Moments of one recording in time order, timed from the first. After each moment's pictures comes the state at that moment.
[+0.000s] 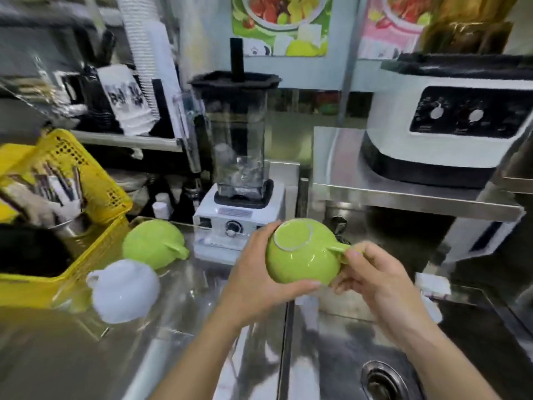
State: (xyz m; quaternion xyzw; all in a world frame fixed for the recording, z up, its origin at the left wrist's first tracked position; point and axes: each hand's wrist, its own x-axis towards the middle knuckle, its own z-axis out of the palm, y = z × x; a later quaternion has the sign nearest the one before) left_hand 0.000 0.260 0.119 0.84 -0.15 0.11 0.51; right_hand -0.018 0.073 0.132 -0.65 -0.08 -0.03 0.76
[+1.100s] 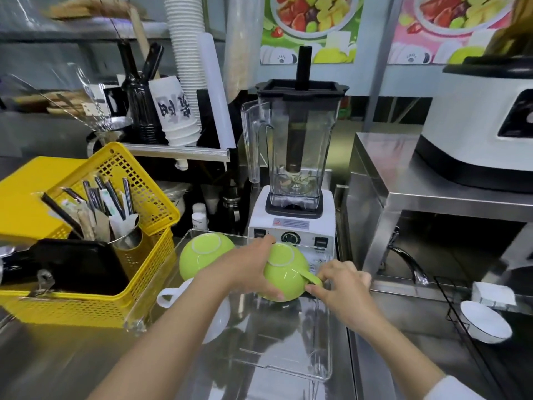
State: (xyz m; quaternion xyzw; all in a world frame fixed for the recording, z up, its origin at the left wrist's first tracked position) left_hand 0.074 0.426 0.122 0.97 -0.16 -0.12 0.16; right_hand 0.046 0.228 0.075 -0.95 -0.07 -0.08 0.30
